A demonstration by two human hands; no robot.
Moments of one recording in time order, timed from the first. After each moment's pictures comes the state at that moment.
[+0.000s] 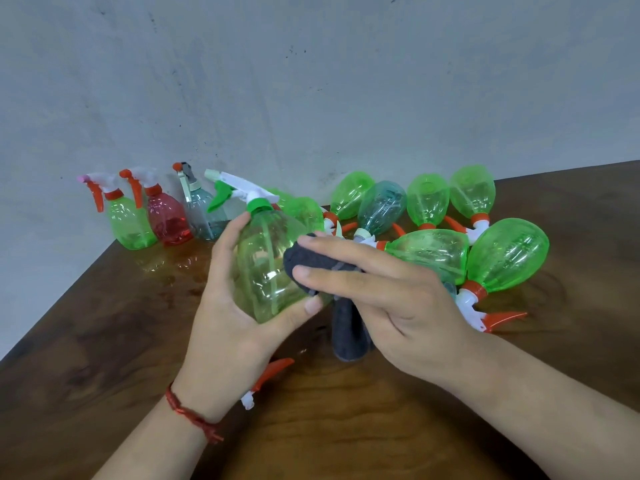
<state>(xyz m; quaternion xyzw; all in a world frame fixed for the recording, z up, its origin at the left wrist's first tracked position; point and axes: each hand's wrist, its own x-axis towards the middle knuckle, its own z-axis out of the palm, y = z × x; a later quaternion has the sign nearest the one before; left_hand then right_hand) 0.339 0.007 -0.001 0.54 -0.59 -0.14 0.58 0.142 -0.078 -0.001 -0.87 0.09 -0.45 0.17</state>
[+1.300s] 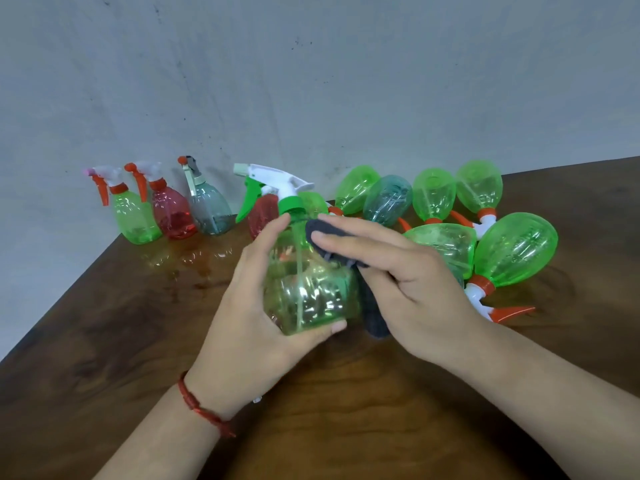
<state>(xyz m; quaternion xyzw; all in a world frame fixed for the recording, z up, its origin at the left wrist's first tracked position) 0.343 0.008 -0.007 0.54 -0.68 -0.11 0.48 0.146 -0.080 0.004 -0.83 0.16 -0.46 0.27</state>
